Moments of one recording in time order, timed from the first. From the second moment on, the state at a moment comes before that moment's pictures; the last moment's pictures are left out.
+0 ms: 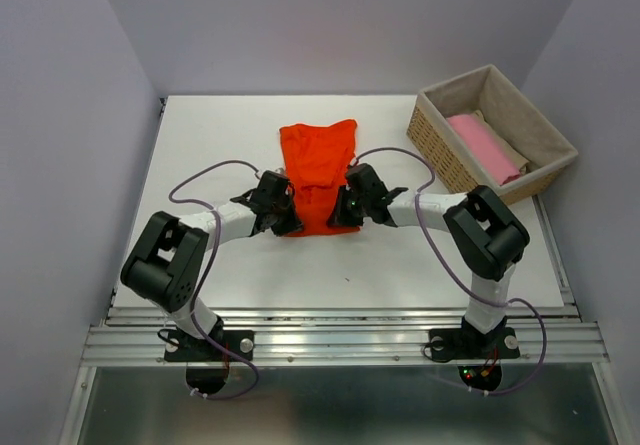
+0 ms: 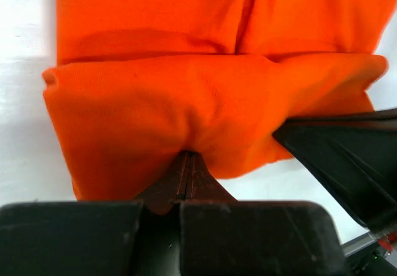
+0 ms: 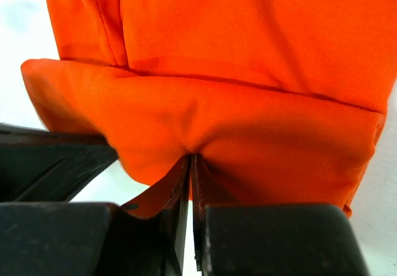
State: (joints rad) left arm -0.50 1.56 0.79 -0.14 0.10 -0.77; right arm 0.68 1.88 1.07 -0.03 -0.14 0.78
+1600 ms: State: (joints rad) left arm -0.34 1.34 0.49 0.00 0.13 -0.91; right arm 0.53 1.64 0.60 0.35 -0.21 1.10
